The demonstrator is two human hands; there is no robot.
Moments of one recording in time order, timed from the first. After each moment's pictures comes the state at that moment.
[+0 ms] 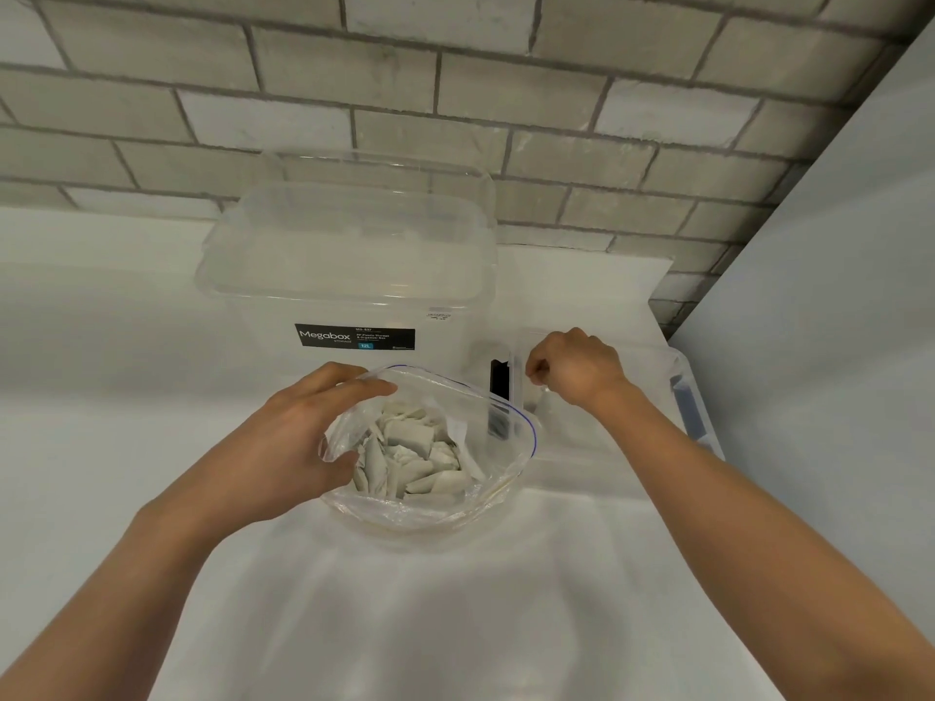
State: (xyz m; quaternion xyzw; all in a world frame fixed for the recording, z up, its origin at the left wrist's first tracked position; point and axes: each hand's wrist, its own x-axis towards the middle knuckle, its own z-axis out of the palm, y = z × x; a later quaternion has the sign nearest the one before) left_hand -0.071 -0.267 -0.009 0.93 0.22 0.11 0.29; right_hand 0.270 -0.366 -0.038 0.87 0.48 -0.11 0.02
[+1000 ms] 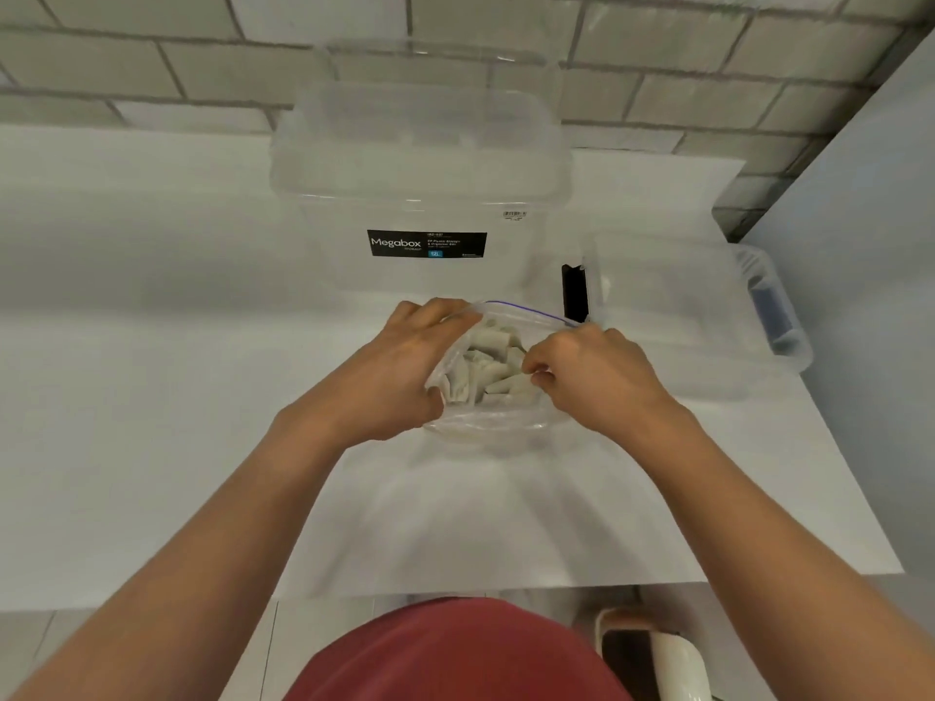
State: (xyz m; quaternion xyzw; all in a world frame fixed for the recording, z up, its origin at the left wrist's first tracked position) left_hand -0.087 -0.284 -0.026 0.95 0.19 0.04 0.26; right_hand 0.095 -0.422 -0.021 0.83 0.55 -0.07 0.02
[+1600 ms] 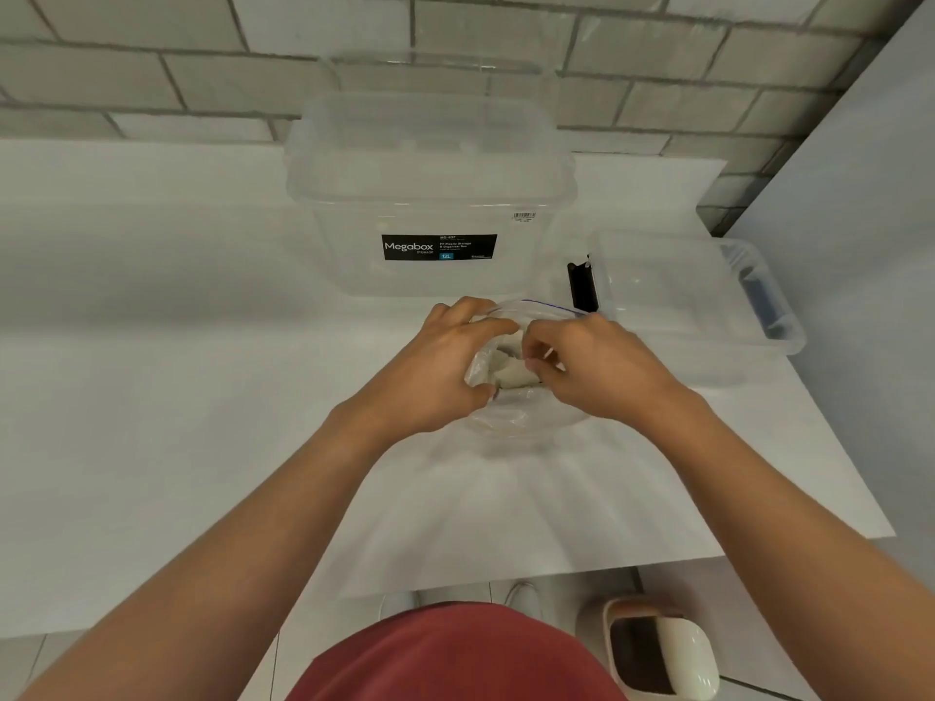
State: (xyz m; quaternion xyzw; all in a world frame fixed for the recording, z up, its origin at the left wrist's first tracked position) left_hand -0.083 -0.285 -0.031 0.93 0.16 0.08 0.31; right_hand 0.080 -0.417 -0.022 0.82 0.56 -0.07 -0.08
